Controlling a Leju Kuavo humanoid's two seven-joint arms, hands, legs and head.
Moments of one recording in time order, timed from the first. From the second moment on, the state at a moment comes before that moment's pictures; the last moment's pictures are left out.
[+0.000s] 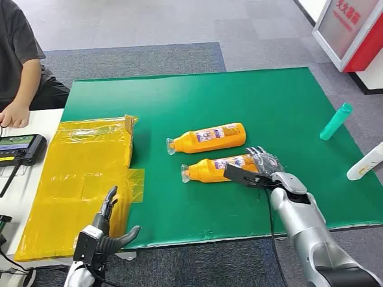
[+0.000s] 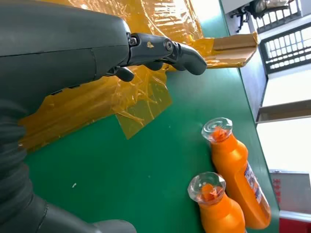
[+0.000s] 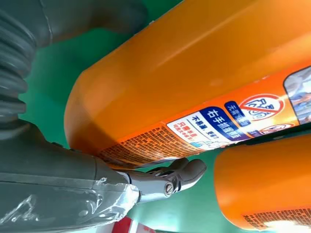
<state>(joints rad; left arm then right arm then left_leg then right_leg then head) 0.07 -0.20 0.09 -1.16 -0.41 -0.14 -0.68 -0.57 -0.02 0.23 -0.73 1.18 0.05 -0.02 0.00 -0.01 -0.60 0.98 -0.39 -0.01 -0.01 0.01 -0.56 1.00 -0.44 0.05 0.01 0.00</state>
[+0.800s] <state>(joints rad) 0.09 -0.19 0.09 -1.18 -0.33 -0.24 -0.68 -0.32 -0.03 0.26 -1.09 1.08 -0.03 -0.08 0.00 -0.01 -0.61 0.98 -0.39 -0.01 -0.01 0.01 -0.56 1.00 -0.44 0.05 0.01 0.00</state>
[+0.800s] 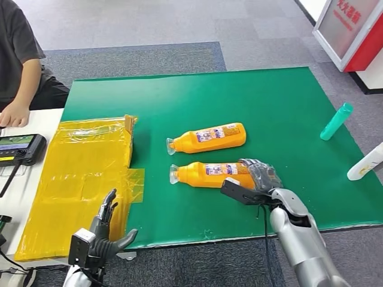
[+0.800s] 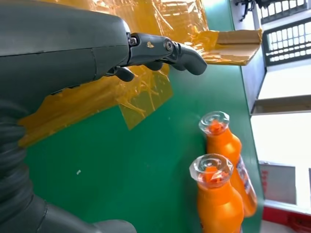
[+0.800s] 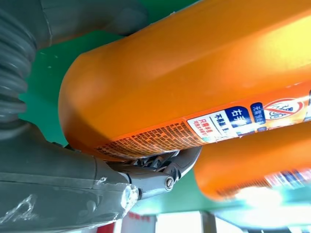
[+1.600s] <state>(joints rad) 0.04 -0.23 0.08 -1.21 -0.08 -0.52 -0.65 -0.12 0.18 0.27 -1.45 0.81 -0.11 -0.33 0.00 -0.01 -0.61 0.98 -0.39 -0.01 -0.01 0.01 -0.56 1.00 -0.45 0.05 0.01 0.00</state>
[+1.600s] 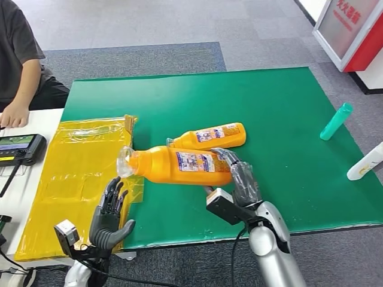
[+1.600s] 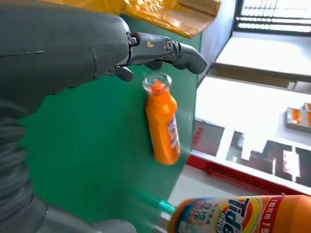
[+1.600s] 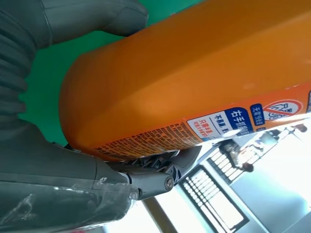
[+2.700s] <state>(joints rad) -0.01 -0.19 -0.15 -1.28 0.08 -0.60 -0.61 -0.10 0.25 0.37 -1.14 0.75 -0.19 -0.44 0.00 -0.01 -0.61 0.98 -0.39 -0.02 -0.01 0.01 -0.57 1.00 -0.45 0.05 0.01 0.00</state>
